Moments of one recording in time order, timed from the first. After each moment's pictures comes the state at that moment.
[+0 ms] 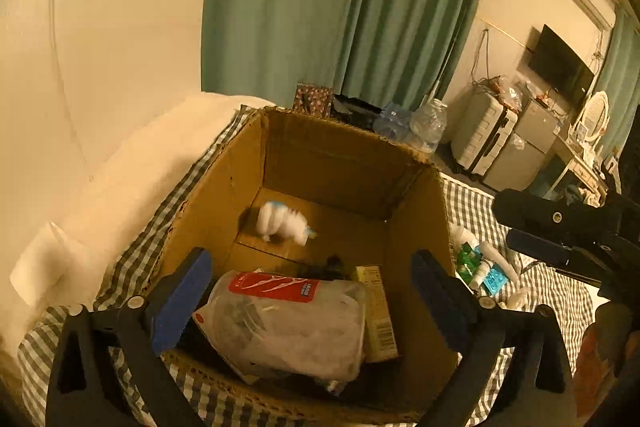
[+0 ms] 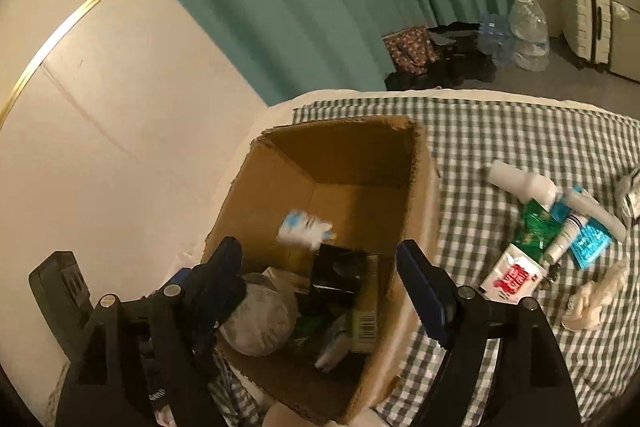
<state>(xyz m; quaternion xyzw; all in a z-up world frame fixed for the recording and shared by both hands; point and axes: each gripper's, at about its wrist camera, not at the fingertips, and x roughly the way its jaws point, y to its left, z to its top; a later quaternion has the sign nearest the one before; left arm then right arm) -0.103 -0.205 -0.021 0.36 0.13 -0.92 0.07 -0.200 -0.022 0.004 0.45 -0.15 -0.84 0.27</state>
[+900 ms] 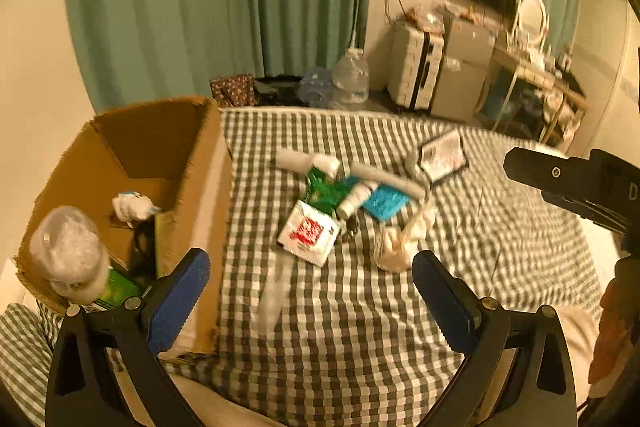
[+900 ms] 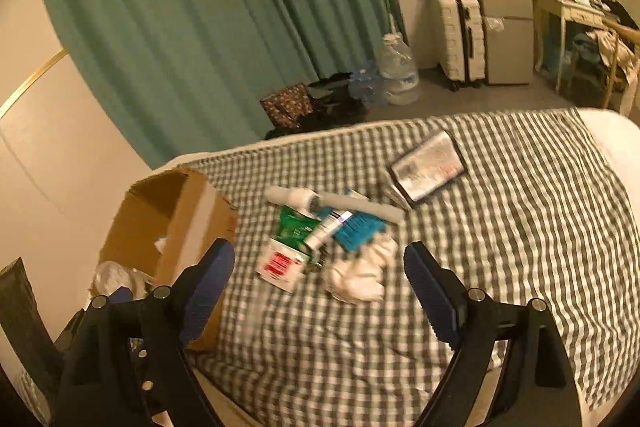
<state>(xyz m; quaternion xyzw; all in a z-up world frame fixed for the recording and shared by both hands) -0.094 0.022 -0.043 0.39 -0.01 -0.92 -0.02 -0.130 0.210 -0.005 0.39 -0.15 -0.90 0.08</state>
